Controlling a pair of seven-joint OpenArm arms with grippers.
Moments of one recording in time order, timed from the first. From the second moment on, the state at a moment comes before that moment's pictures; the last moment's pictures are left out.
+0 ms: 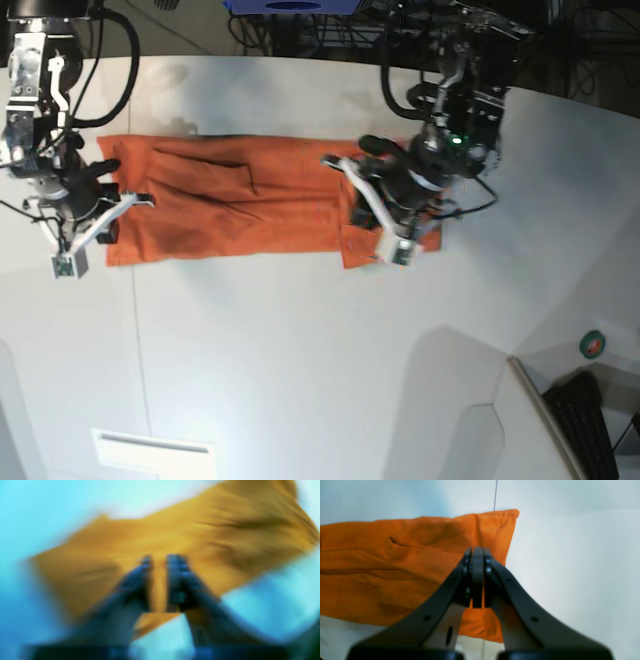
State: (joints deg) left arm 11.6 -10.7 8.2 101.0 -14.9 -9.1 44.7; right arm -12.0 8.8 8.8 98.6 14.1 9.4 -45.7
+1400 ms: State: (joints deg) left arm 16.5 -13.6 -56.0 86.0 -14.6 -29.9 44.1; right arm 4.8 -3.9 -27.5 65.2 29.6 9.6 -49.7
